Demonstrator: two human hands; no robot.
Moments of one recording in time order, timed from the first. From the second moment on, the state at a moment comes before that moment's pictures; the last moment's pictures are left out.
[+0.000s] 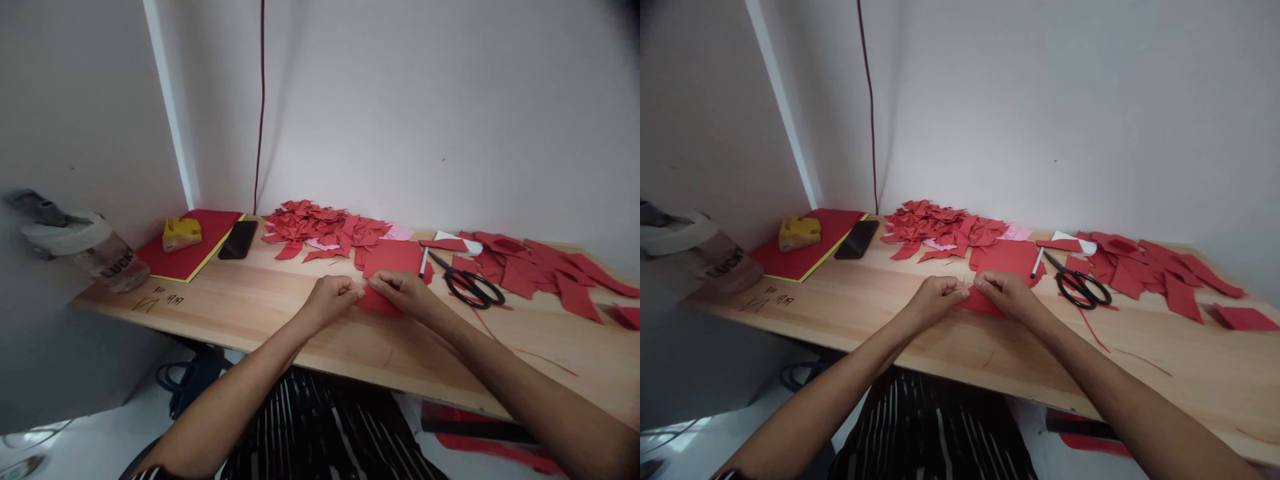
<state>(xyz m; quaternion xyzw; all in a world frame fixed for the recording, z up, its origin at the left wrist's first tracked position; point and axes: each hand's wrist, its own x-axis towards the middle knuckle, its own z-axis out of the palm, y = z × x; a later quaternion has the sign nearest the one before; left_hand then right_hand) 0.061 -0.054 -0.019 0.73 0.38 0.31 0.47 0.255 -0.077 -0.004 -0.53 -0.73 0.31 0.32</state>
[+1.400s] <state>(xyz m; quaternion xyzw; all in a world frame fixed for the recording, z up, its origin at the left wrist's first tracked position) 0.057 -0.054 -0.015 0.55 0.33 0.39 0.66 0.258 -0.084 -0.005 -0.46 -0.56 0.56 0.41</state>
